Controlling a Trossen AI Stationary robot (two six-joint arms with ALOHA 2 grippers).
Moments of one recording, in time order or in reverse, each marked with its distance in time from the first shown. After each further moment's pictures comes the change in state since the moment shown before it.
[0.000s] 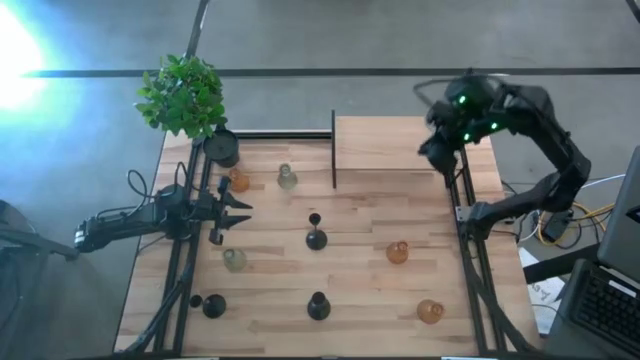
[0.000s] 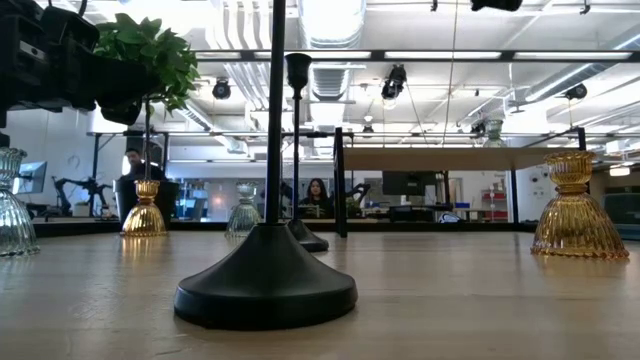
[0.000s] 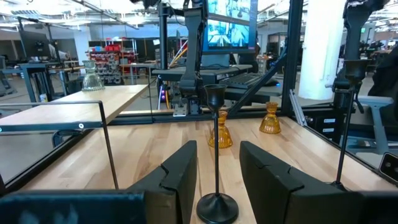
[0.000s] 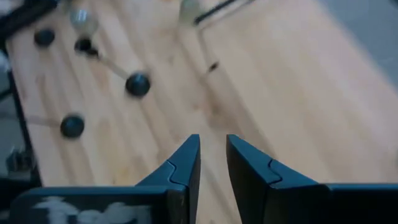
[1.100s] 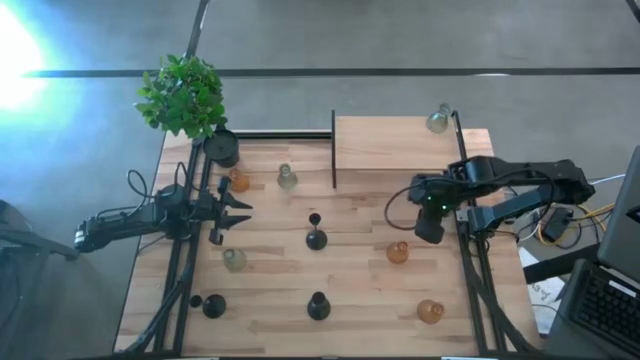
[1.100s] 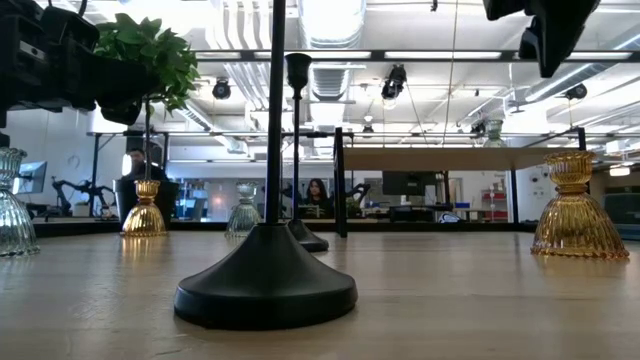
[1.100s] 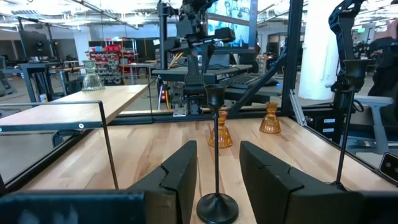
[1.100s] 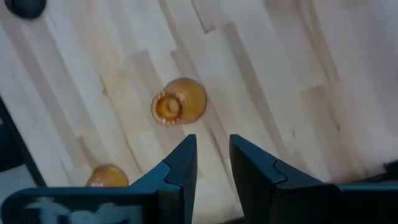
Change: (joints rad) left arm 0.000 0.000 0.000 0.000 0.000 0.000; right arm 0.529 -0.158 -0.668 0.233 0.144 0.406
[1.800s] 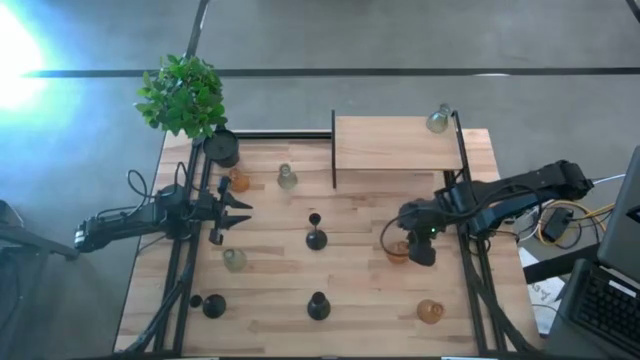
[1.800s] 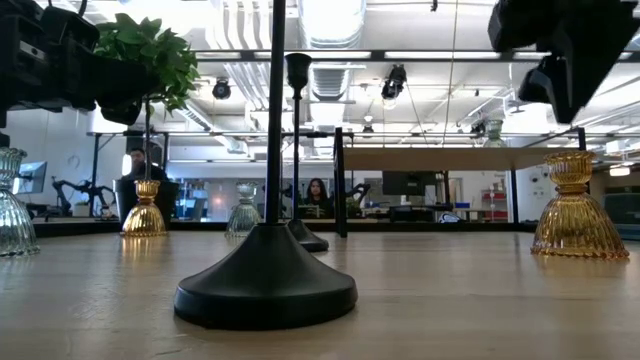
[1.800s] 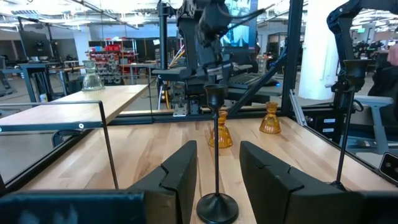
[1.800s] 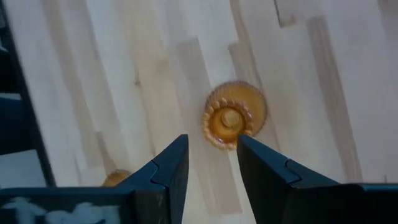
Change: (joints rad) left arm 0.000 0.000 0.000 0.000 0.000 0.000; right arm 0.135 0.001 -0.298 0.357 -0.086 0.023
